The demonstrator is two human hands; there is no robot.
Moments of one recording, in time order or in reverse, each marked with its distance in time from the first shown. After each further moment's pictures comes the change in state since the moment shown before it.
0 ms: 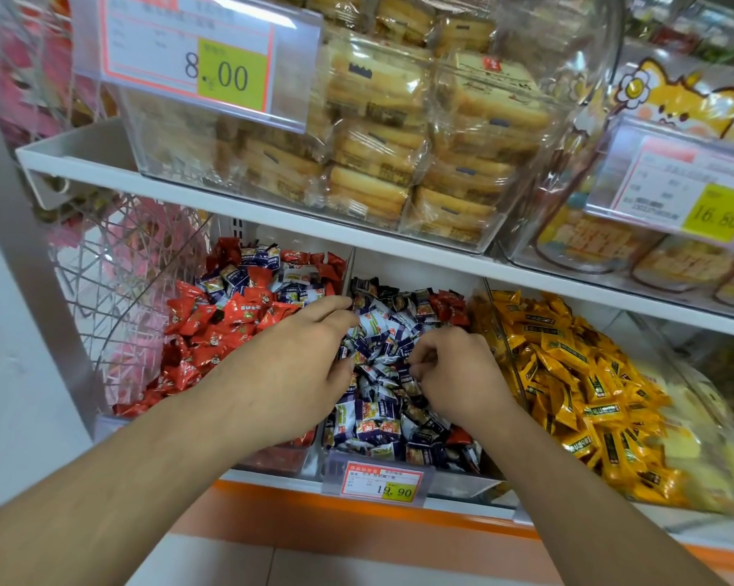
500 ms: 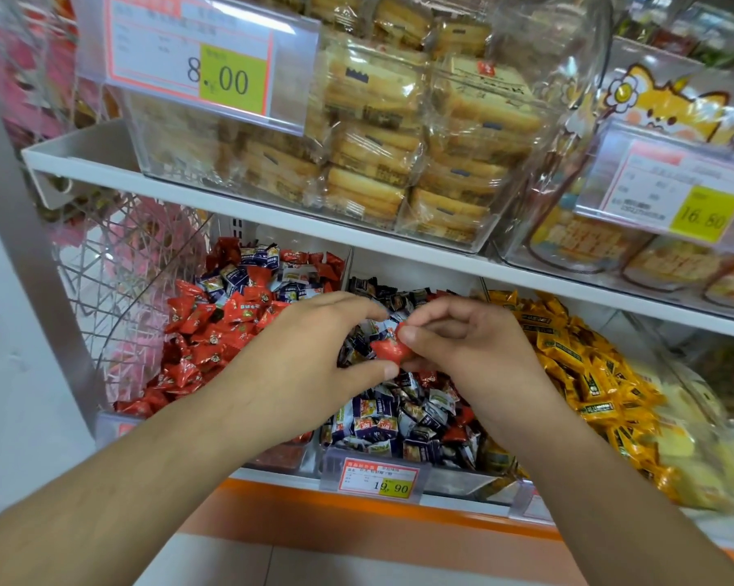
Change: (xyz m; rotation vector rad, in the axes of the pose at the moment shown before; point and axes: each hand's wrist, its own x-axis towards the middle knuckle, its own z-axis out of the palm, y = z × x) left_hand -0.003 0.016 -0.009 -0.154 0.124 0.071; right_hand -0.039 -0.038 -0.050 0.910 -0.027 0.036
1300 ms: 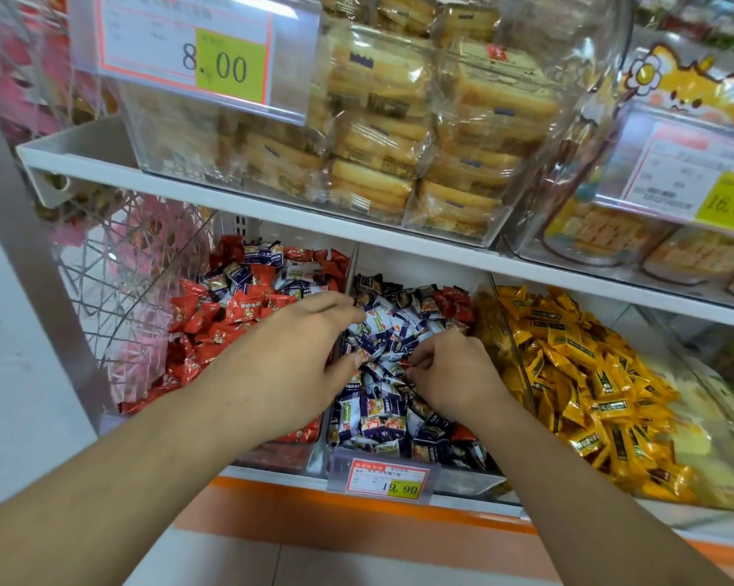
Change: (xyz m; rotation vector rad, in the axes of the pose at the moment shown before) left_hand -0.001 -0.022 0.004 0.166 -0.058 -0.028; right_hand 0.052 0.078 0.006 -0.901 0.028 0.056
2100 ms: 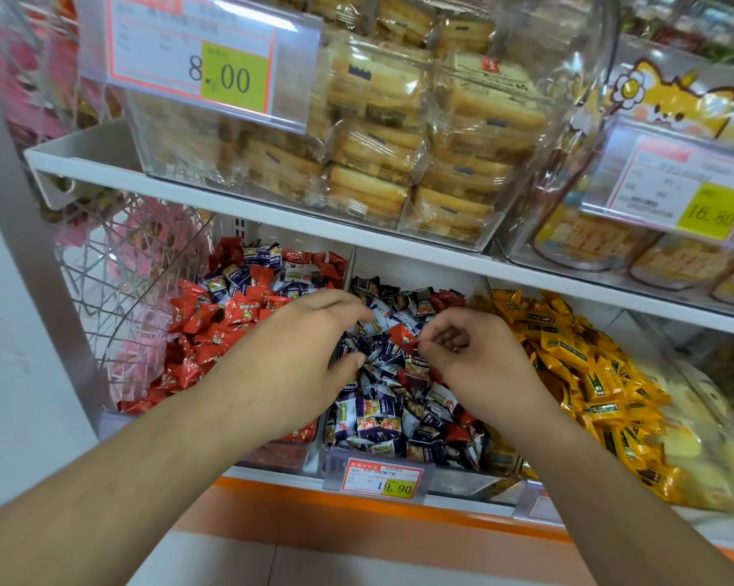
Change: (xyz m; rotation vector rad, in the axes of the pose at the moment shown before) left_hand 0.000 0.010 -0.004 -0.045 0.070 0.038; right_hand -0.037 -0.014 -0.049 0.379 0.086 -0.145
